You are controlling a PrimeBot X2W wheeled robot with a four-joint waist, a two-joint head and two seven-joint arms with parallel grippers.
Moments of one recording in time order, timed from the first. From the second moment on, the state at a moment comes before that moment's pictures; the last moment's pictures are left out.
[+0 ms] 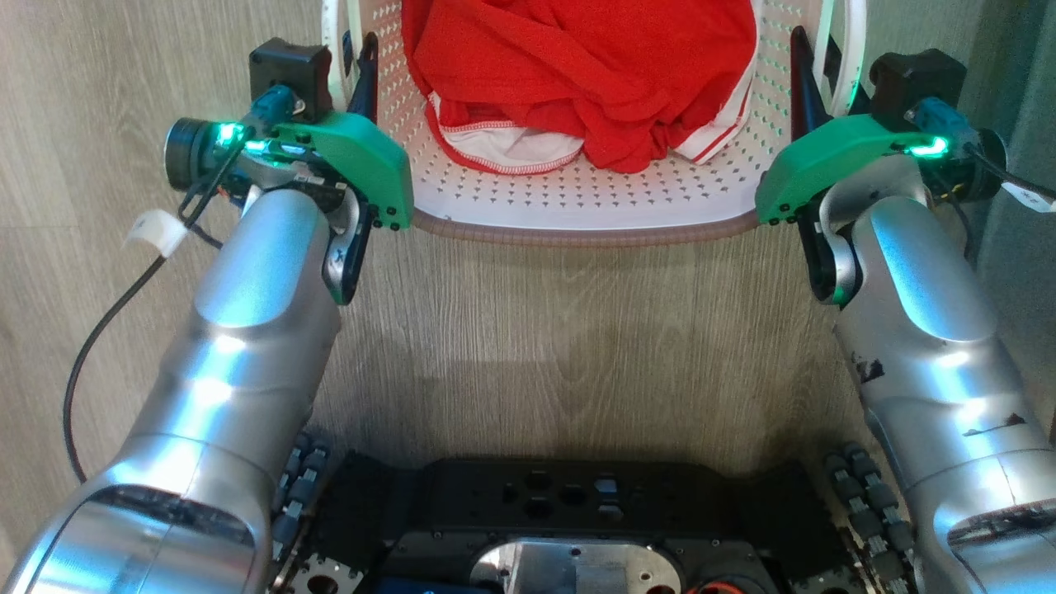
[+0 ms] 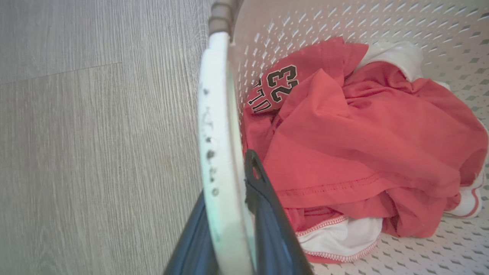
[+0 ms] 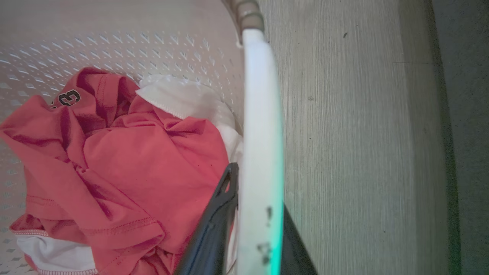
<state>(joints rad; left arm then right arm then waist) -0.93 0.01 -0.41 0.95 -0.29 0.00 -0.26 -0.82 -0.06 0.18 0.75 0.23 0.13 -0.25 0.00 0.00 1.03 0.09</state>
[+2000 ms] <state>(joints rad) -0.47 0.01 -0.77 1.21 -0.69 -0.03 -0.17 -0.54 -0.04 0.67 1.20 0.72 0.13 -0.11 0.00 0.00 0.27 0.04</state>
